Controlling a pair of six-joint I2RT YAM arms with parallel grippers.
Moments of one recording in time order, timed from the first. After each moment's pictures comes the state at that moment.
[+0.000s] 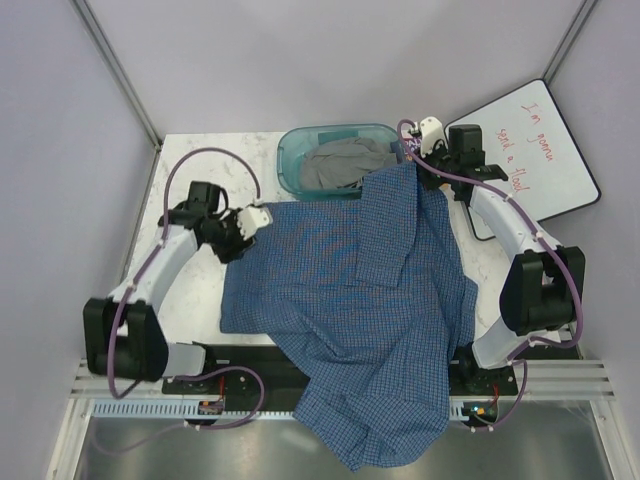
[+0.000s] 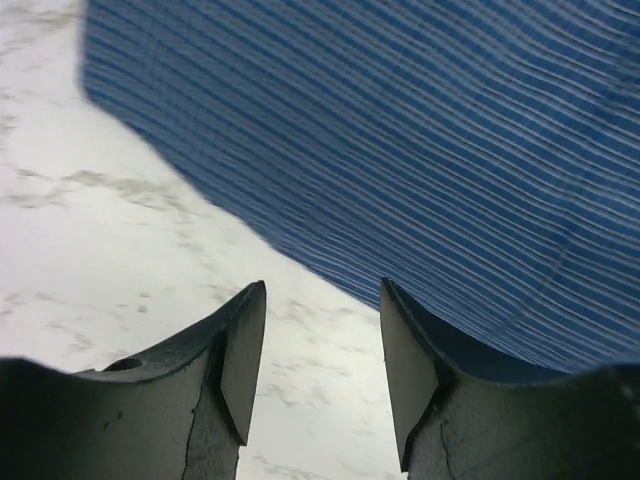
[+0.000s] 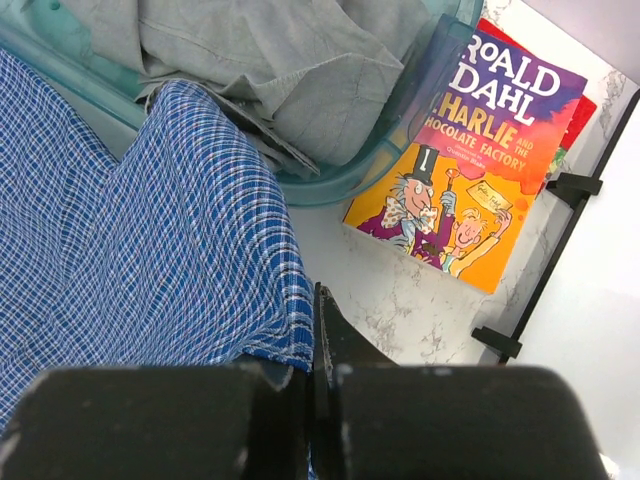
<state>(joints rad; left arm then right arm) -0.12 1.42 1.05 -0.72 0.30 0.97 0.13 1.64 1.37 -0.36 -0.30 -0.35</state>
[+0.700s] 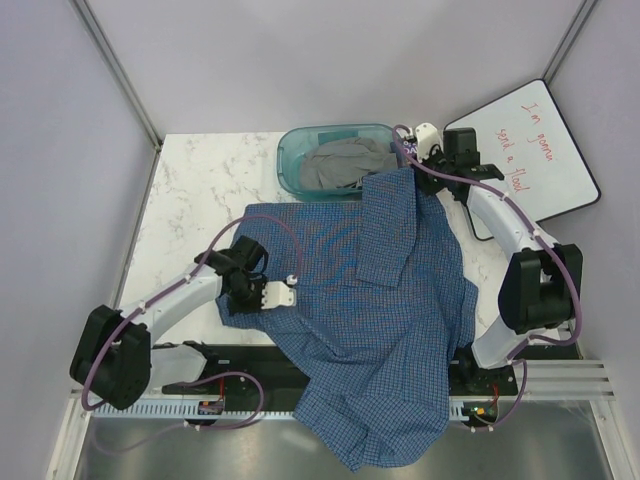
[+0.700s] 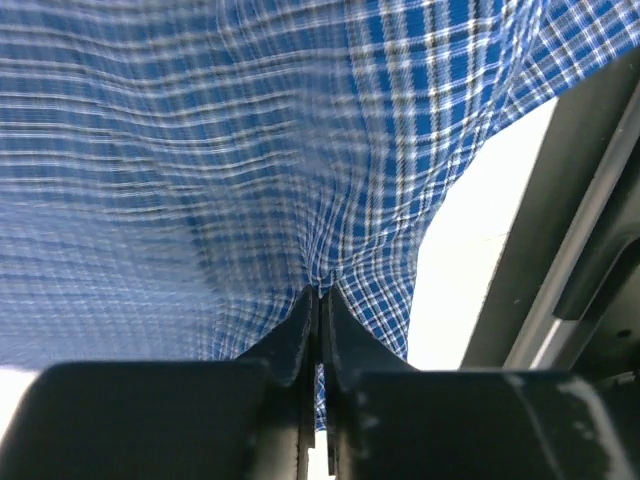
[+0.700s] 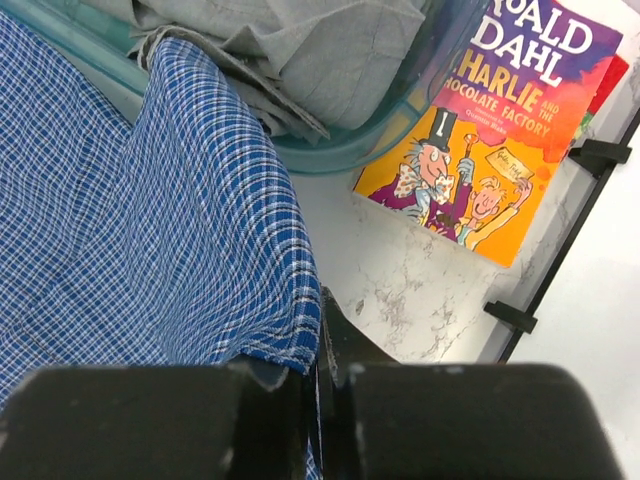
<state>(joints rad) -0.49 1.22 0.65 -0.86 0.18 1.05 0.14 1.64 1.36 -0.42 -0.26 -0.36</state>
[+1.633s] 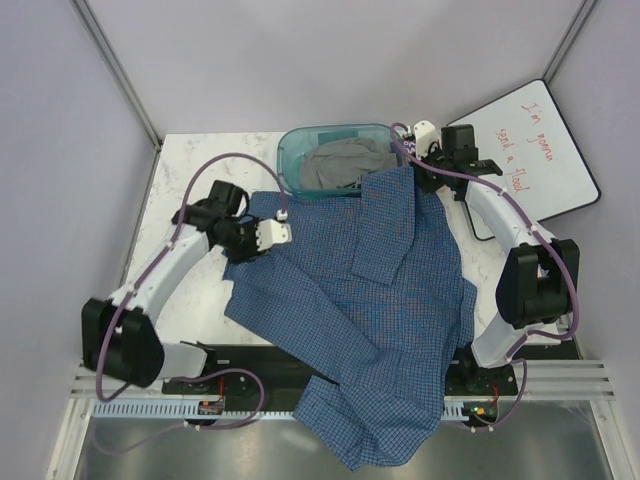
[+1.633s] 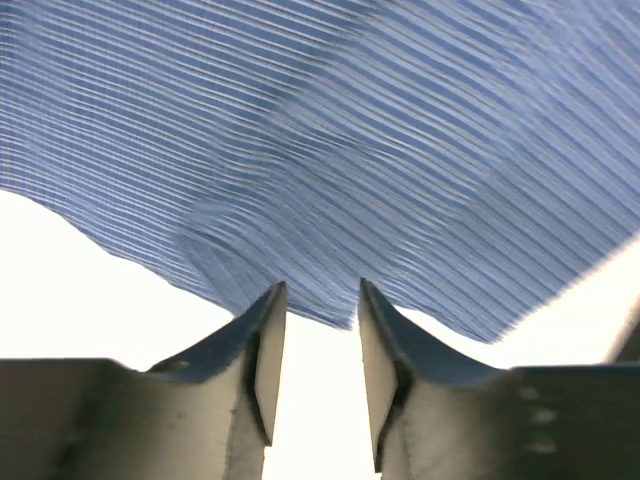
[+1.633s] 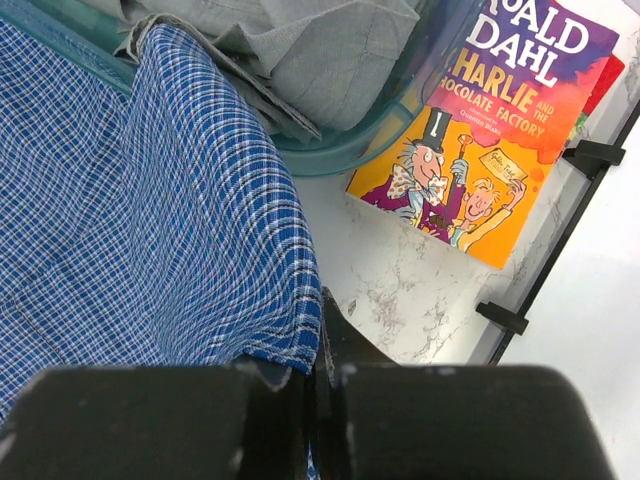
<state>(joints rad) -0.29 1.39 1.10 -0.89 0.32 1.11 0.15 1.69 1.42 -0.46 -0.24 -0.38</state>
